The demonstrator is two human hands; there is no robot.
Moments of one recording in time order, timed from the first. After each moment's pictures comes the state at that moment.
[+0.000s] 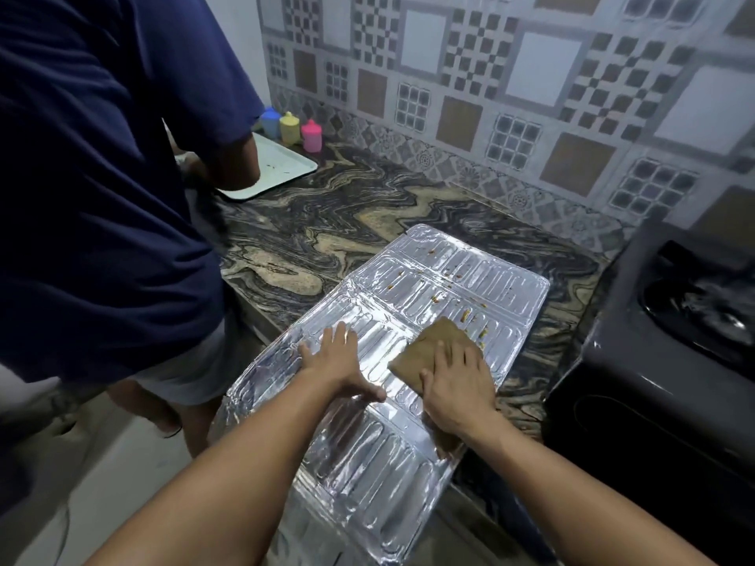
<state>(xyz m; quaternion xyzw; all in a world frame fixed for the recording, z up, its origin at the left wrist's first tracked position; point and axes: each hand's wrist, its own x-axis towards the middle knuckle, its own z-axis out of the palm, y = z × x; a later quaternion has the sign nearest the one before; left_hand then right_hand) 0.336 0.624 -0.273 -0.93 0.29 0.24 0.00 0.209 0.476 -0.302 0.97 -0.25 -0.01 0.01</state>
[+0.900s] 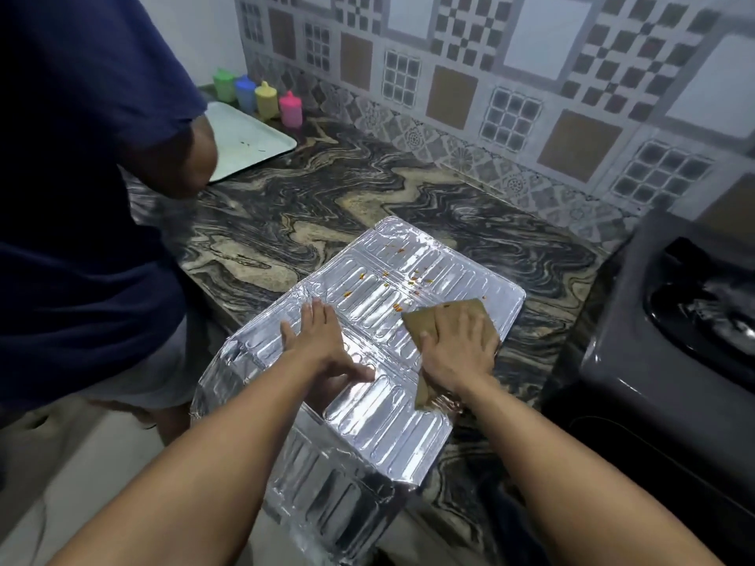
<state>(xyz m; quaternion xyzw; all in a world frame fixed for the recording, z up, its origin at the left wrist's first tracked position) 0.369 0.592 -0.280 -0.93 0.25 0.27 -0.04 0.251 0.413 -0.304 0.92 -0.36 -0.06 -0.12</state>
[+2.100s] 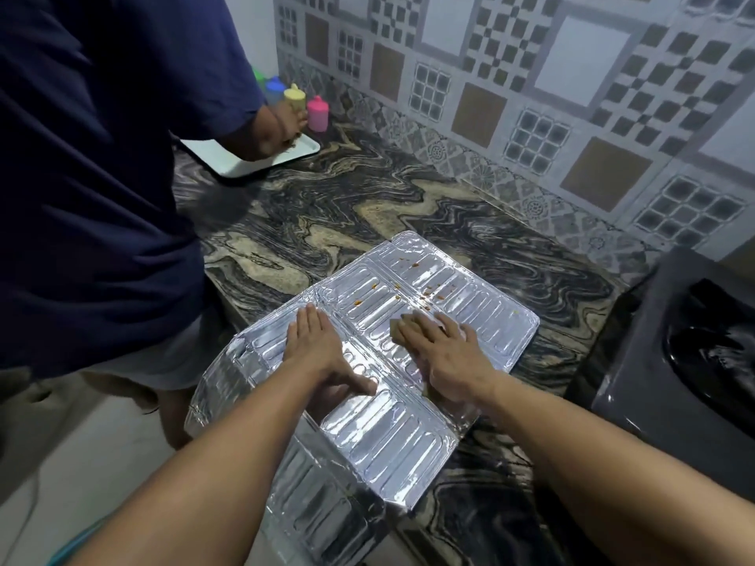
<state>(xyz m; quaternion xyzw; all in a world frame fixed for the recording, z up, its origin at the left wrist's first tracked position) 0.372 0.595 -0.280 -0.94 0.21 0.26 -0.06 0.265 0.397 -0.284 0.99 -0.05 -0.11 0.00</state>
